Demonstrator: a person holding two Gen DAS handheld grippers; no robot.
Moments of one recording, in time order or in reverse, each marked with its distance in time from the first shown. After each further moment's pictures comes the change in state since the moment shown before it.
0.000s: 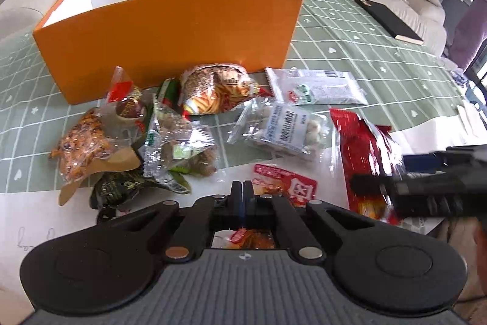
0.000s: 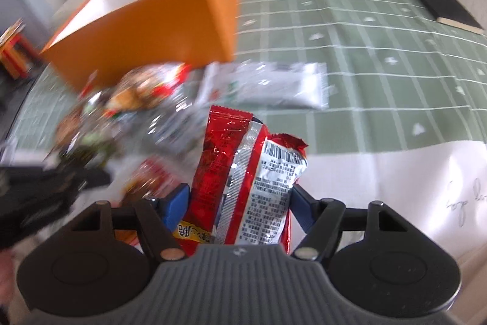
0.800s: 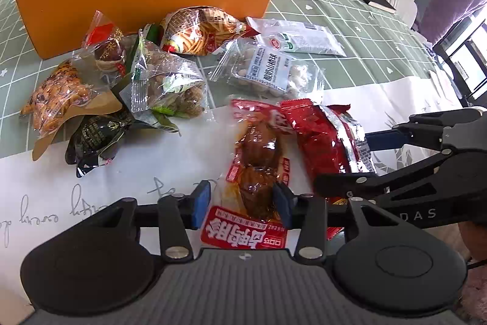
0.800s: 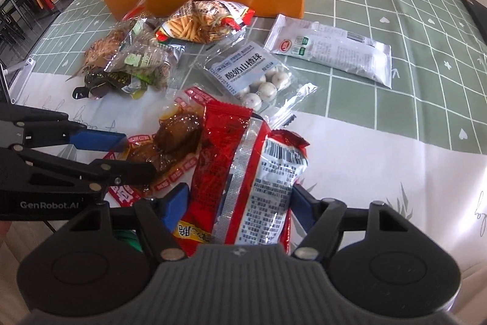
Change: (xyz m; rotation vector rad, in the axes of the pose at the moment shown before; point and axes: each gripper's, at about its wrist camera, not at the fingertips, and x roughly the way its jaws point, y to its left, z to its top) left arm 0.008 0.021 -0.029 0.022 0.119 -0.173; right arm 0.018 0.040 -0.019 -0.189 0.130 0.026
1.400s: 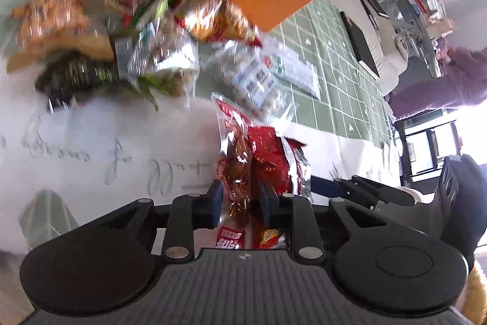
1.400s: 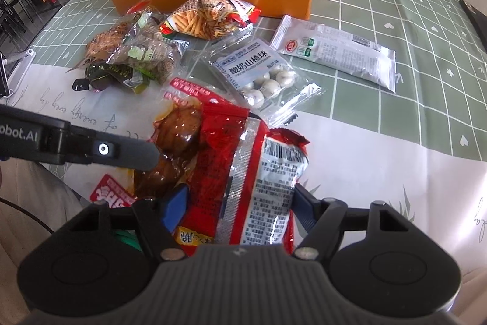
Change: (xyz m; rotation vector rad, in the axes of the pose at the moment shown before) left arm -0.001 0.027 0.001 -0.415 0.021 -0.289; right arm 0.004 0.007 -0.004 -0.045 -0.013 -0.020
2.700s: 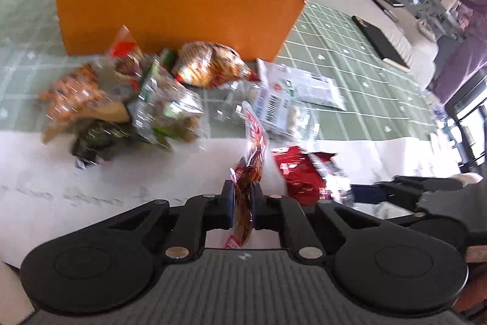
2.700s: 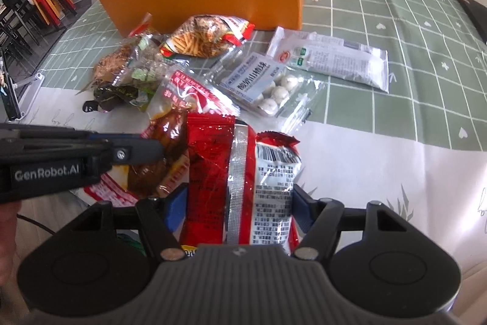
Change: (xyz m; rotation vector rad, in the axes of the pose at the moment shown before) left arm -0.008 -0.045 -0.013 0.254 -0.191 0.304; right arm -0.016 -0.010 0.000 0.065 -0.054 0.052
